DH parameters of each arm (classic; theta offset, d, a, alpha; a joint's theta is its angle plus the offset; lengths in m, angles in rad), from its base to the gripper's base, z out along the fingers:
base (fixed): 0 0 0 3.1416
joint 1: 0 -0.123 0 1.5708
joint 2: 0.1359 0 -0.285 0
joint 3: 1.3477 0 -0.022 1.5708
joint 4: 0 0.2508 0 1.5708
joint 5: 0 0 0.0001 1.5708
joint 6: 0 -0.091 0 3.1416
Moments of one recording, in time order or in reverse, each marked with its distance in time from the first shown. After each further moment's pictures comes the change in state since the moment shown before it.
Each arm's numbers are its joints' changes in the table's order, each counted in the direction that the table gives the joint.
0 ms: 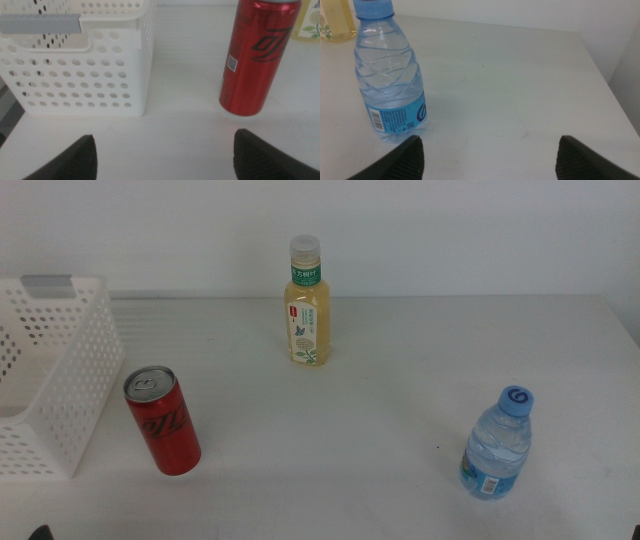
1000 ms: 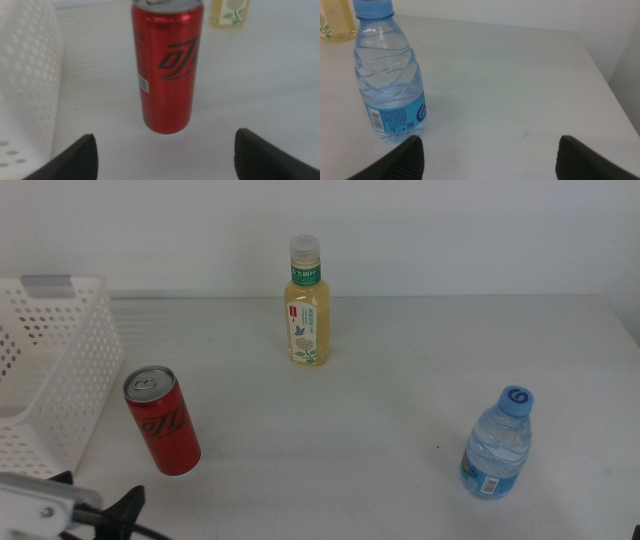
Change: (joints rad) left arm 0.301 0.795 -0.018 -0.007 0.717 0.000; right arm 0.000 0.000 0.000 0.000 -0.001 0.000
